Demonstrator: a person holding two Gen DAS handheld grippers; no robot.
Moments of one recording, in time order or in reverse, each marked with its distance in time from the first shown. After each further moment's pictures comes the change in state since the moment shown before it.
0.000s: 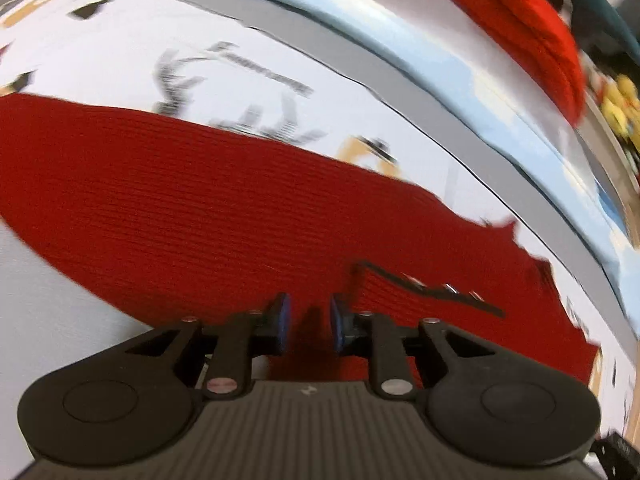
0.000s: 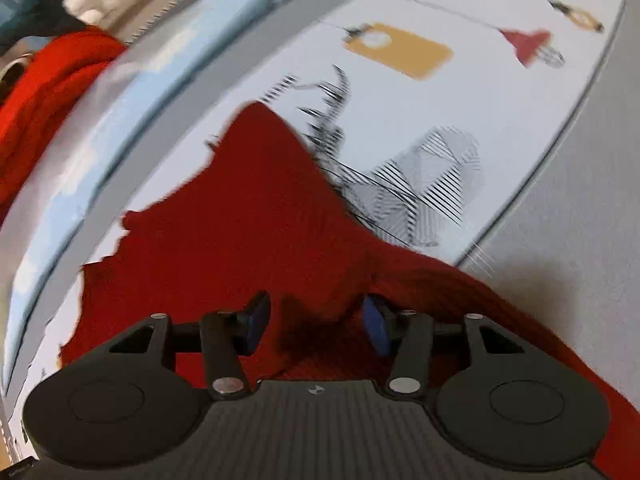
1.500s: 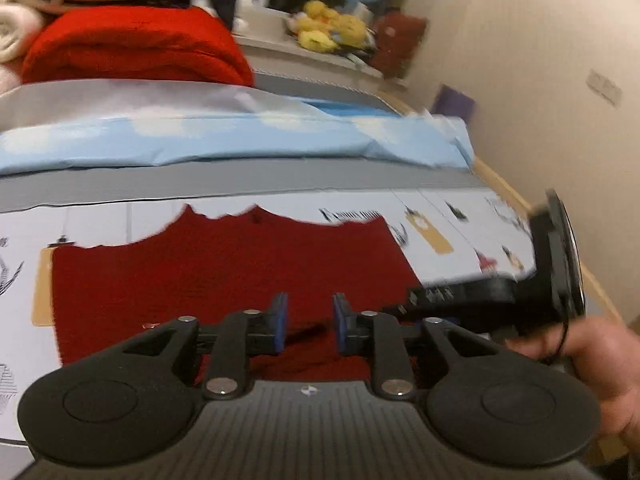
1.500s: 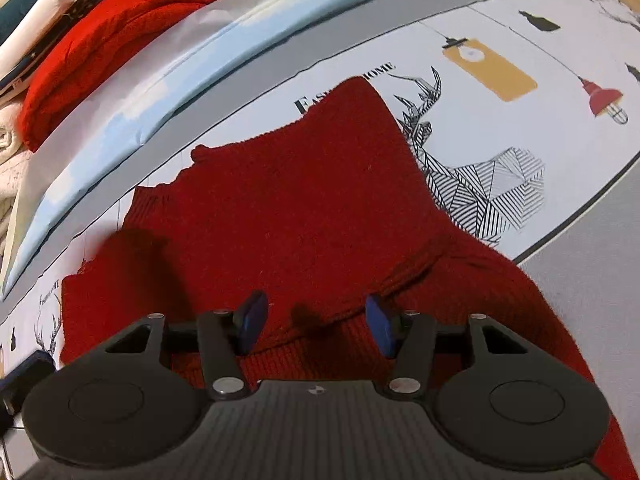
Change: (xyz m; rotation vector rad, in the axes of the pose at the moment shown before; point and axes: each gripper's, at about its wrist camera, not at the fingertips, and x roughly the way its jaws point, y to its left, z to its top) left arm -0.079 -0.131 -0.087 0.702 -0.179 -0.526; right arm -0.014 0.036 -0.026 -0.245 0.054 0.065
